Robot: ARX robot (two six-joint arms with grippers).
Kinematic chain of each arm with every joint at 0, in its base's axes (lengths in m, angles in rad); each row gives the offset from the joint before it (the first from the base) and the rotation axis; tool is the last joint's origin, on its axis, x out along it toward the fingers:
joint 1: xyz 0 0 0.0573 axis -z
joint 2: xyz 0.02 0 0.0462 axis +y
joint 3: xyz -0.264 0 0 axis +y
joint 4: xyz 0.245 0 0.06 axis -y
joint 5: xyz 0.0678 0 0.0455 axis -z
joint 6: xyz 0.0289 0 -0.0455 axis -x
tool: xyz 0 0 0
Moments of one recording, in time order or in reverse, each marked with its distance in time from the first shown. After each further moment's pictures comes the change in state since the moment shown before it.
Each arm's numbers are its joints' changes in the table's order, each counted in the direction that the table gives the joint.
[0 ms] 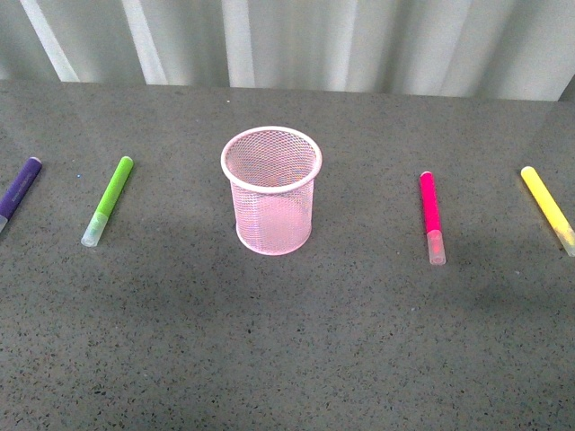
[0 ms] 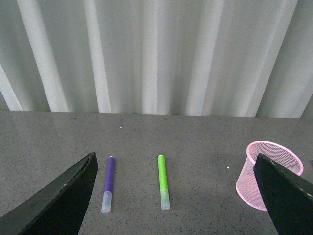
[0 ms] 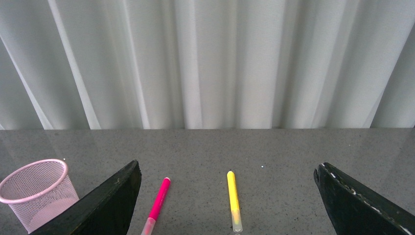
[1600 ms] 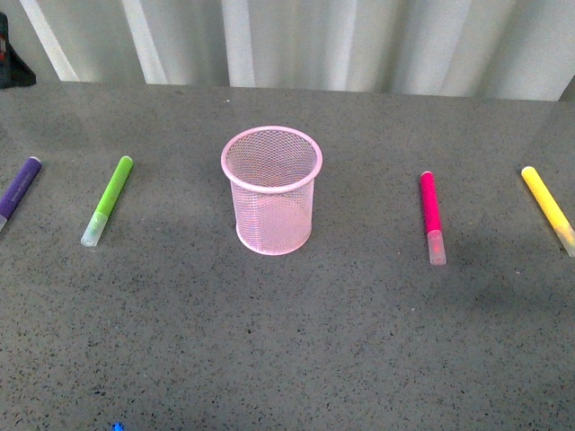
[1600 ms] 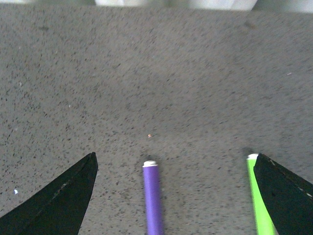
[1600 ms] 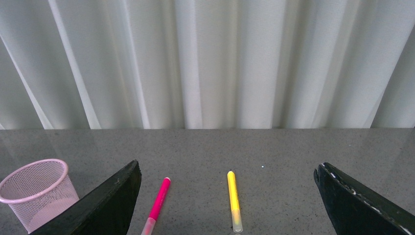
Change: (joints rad) left arm -0.227 1.935 -1.123 0.105 0.166 -0.163; right arm 0.000 0.000 0.000 0.000 0.000 0.000
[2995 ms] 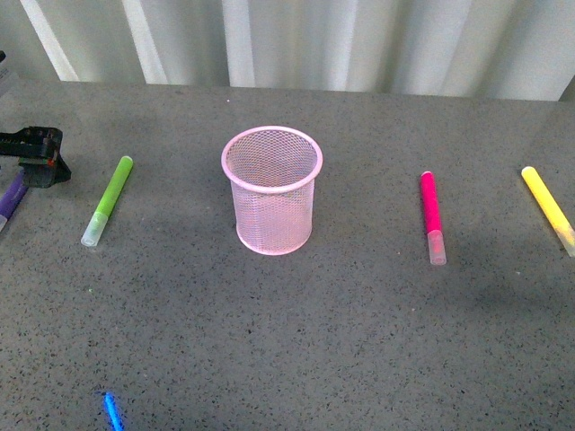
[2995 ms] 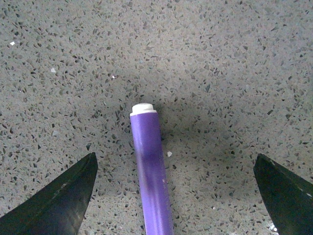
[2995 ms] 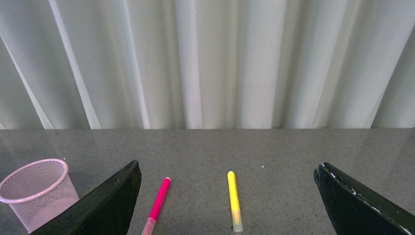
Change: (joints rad) left arm 0.016 0.216 -0.024 -0.030 -0.052 -0.091; right arm 0.000 0.000 0.000 0.000 0.000 0.000
